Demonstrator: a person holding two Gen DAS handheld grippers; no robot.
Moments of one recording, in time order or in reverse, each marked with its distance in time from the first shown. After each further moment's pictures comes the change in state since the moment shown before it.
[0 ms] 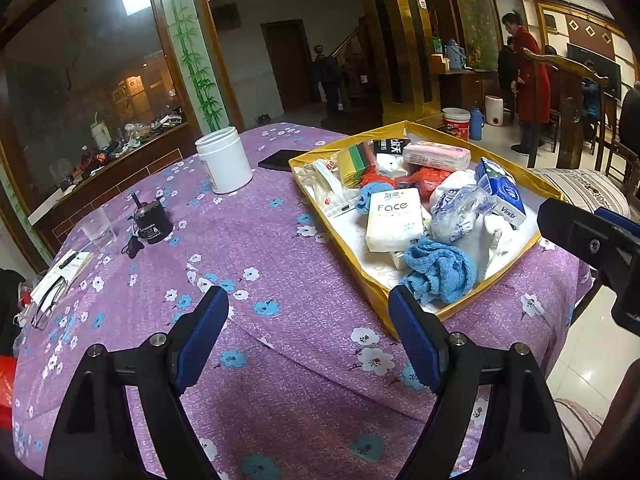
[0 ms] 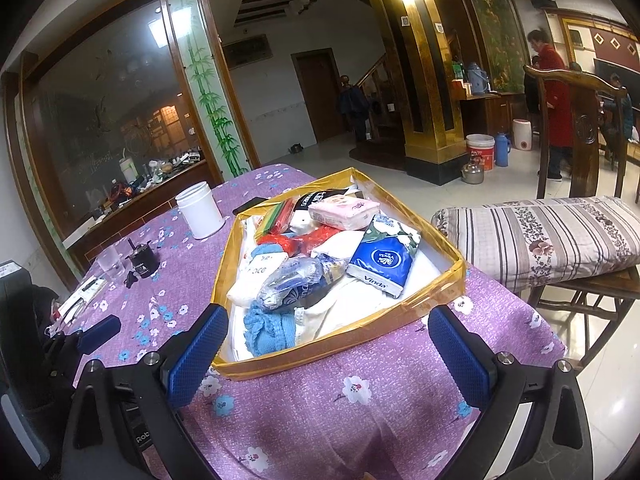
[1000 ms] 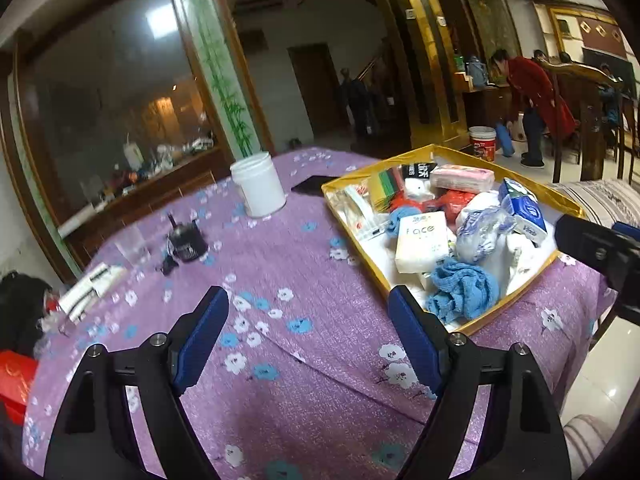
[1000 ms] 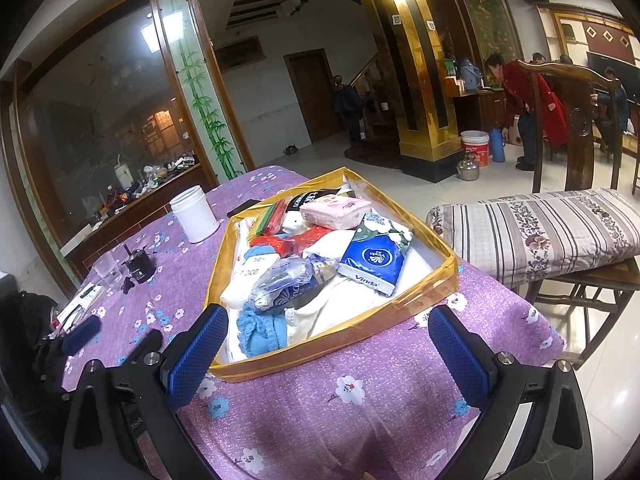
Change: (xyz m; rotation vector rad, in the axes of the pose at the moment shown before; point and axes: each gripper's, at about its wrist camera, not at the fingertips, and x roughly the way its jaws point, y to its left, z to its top) left arm -0.014 0.000 -0.003 0.009 -0.103 0.124; right arm -0.001 -0.004 -0.002 0.031 -0.002 -0.012
